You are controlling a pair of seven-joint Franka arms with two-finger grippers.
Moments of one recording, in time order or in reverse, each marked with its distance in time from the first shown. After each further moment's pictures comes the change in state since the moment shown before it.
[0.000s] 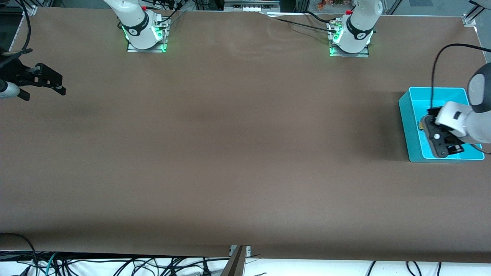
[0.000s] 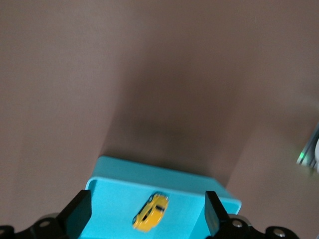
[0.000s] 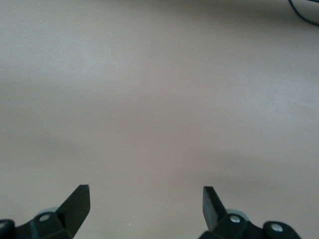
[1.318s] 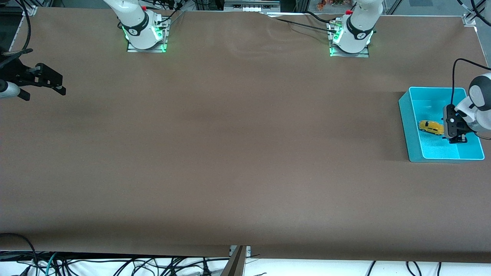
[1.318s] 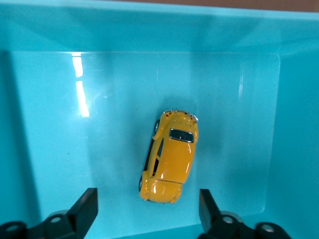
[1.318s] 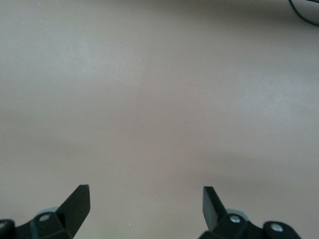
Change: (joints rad) left arm 0.277 0.065 0.207 -0.415 0.081 0.645 0.728; right arm 0.000 0.000 0.001 0.000 0.000 0.000 0.000
